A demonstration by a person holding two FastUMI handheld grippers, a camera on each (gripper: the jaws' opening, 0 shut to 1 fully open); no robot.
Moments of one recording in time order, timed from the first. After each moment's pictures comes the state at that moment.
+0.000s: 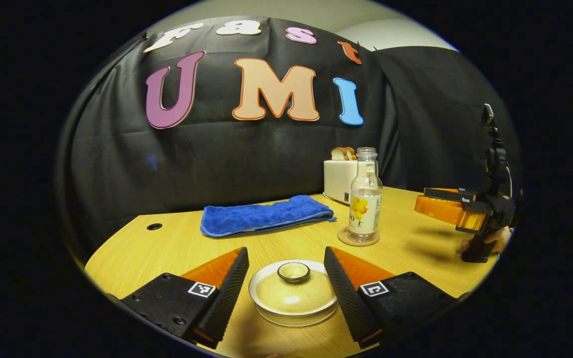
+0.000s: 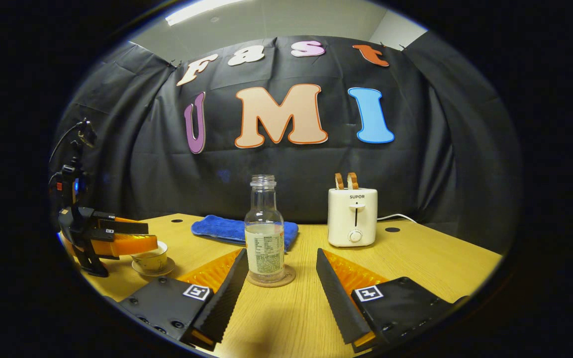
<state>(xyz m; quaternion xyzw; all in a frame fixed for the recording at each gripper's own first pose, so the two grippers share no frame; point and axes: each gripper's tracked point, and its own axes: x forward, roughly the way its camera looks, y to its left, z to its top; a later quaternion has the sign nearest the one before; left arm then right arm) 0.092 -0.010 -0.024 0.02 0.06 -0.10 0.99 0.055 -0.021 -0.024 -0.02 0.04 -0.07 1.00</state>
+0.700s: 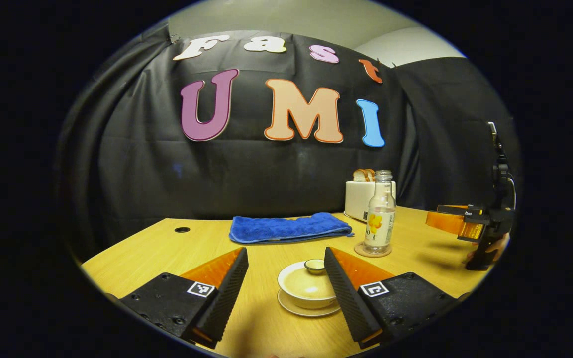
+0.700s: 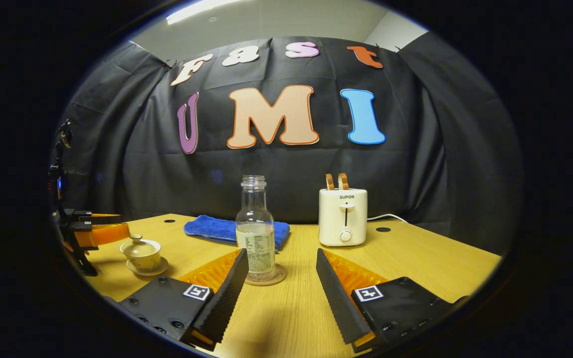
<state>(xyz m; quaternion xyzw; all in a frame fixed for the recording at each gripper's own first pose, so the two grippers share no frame) 0.056 0.020 -0.006 0.00 0.00 -0.03 1.00 0.047 -0.036 -0.023 -0.02 0.04 -0.09 0.99</state>
